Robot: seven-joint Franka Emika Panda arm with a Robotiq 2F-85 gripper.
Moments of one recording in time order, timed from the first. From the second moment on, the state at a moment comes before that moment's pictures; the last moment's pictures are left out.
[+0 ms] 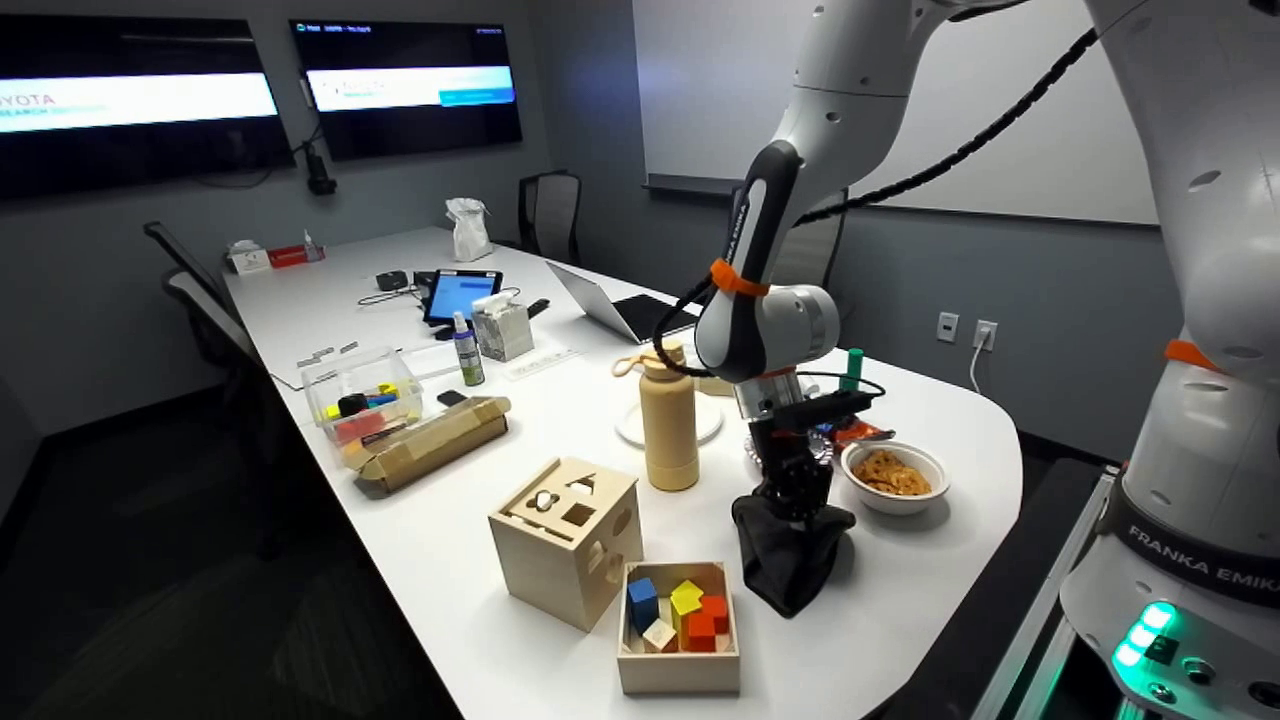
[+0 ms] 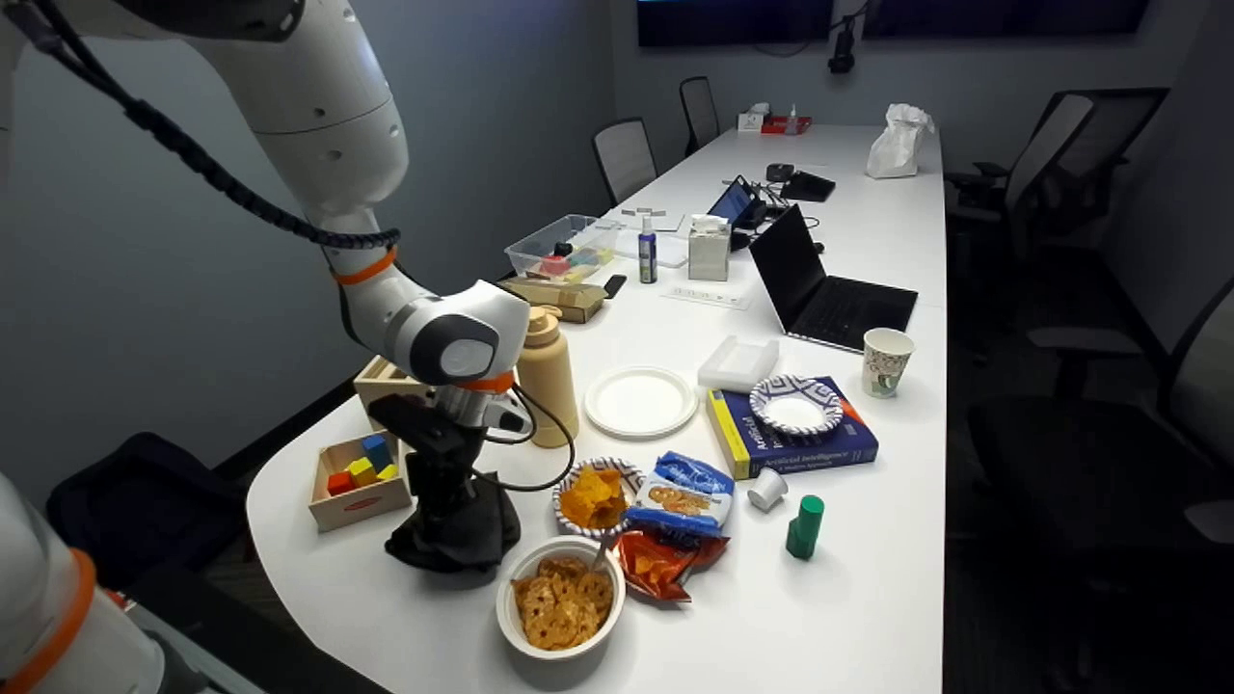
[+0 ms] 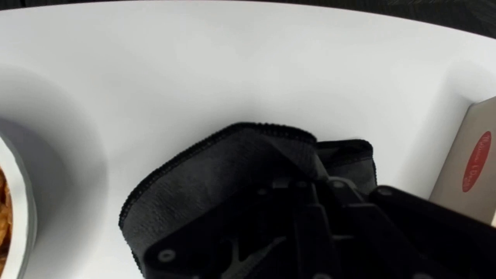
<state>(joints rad) -0.03 0.50 0.07 -2.44 0.25 2.40 -0.07</state>
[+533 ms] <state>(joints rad) -0.10 0.57 0.11 -2.42 0.28 2.45 -0.14</state>
